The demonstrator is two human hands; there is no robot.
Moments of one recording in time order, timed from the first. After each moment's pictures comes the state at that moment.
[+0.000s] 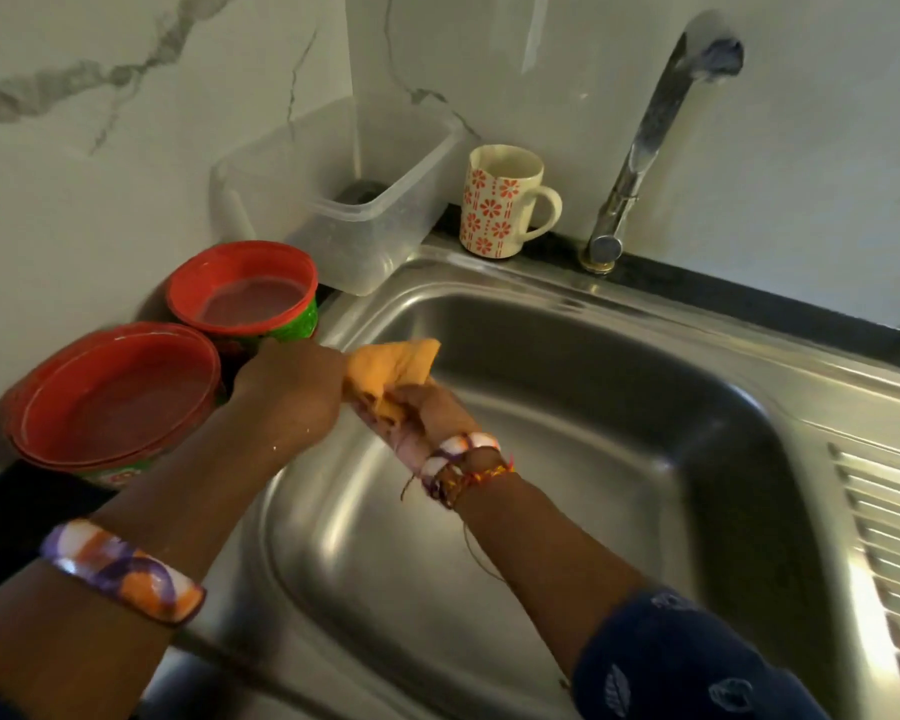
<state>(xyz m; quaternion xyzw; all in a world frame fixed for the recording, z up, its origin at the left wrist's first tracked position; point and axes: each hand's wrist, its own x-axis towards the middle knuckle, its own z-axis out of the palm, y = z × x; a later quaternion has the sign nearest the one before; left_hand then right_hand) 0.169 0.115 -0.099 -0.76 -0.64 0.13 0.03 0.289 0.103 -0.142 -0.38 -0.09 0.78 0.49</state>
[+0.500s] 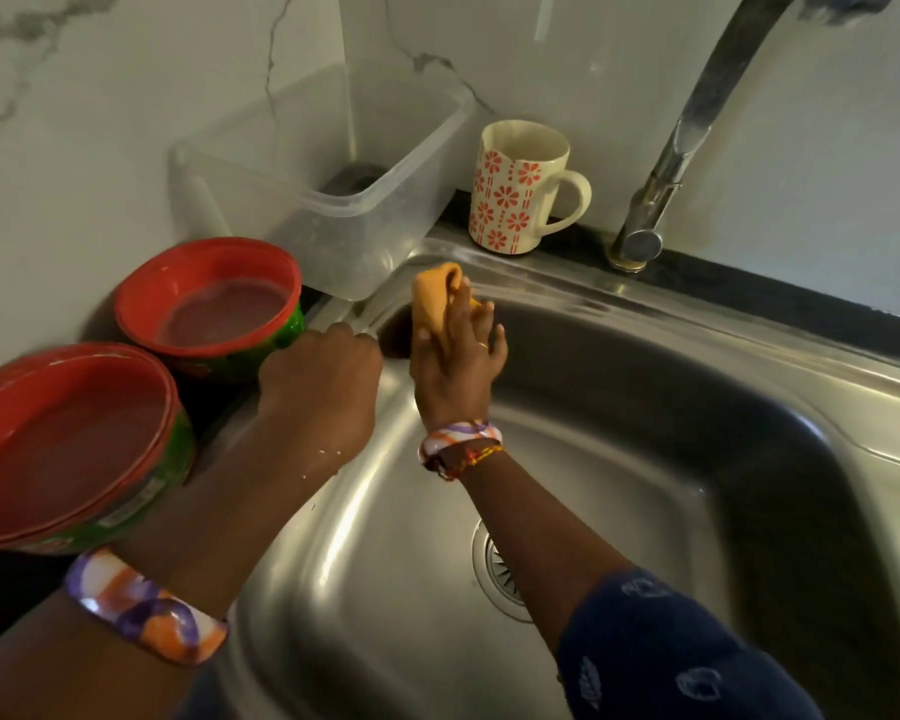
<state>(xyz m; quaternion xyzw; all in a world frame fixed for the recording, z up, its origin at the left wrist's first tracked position) 0.202 0.136 -0.108 -0.75 -0.66 0.05 0.07 0.298 0.169 -0.185 -0.66 -0.52 0.28 0.47</state>
